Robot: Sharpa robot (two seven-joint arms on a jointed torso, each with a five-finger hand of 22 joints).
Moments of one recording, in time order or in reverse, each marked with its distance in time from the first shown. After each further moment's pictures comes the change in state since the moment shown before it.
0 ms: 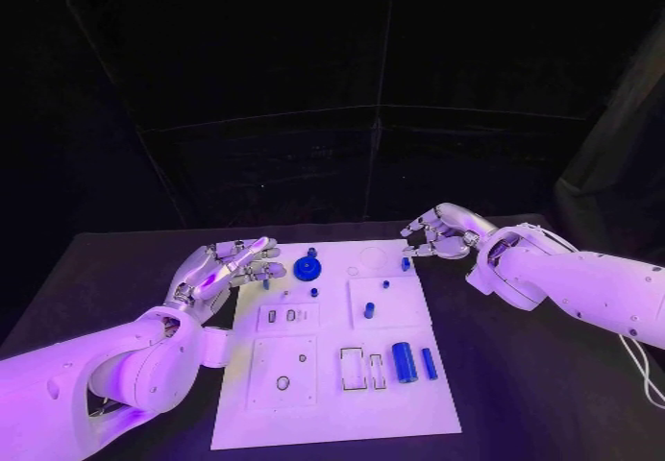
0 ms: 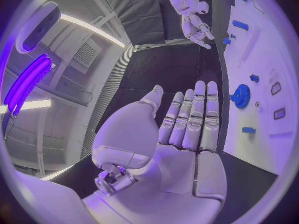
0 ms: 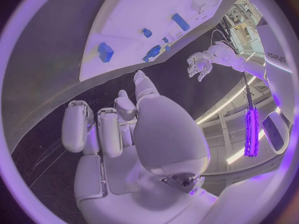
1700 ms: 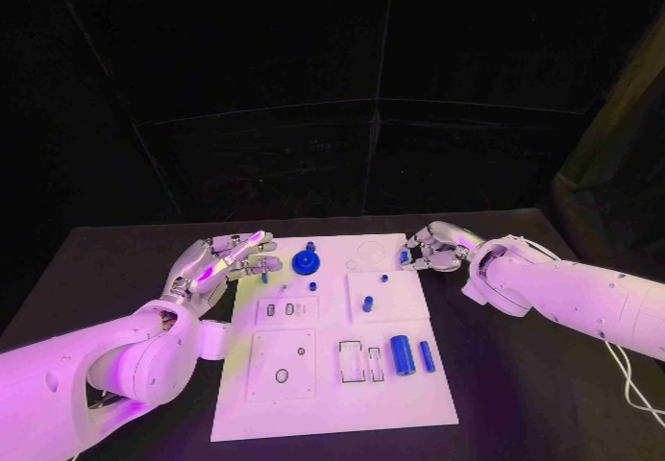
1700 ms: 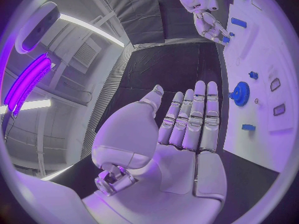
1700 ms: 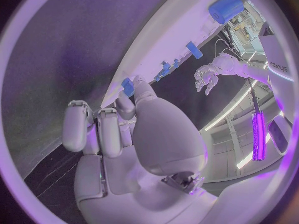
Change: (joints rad) left arm -0.001 0.005 0.000 -0.014 0.000 0.001 -0.002; left_hand 0.000 0.000 0.003 -0.003 0.000 0.000 0.000 0.000 0.000 0.000 0.000 0.000 0.000 0.000 0.000 0.000 0.000 0.000 0.000 0.000 -0.004 -0.001; right arm -0.075 0.077 0.000 -0.146 -0.024 0.068 0.017; right_hand 0.023 0.053 -0.020 -0.016 -0.072 0.018 -0.003 0.014 0.004 -0.003 -0.004 0.004 0.002 0.000 0.000 0.000 0.000 0.000 0.000 0.000 -0.006 0.005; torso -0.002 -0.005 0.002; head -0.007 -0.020
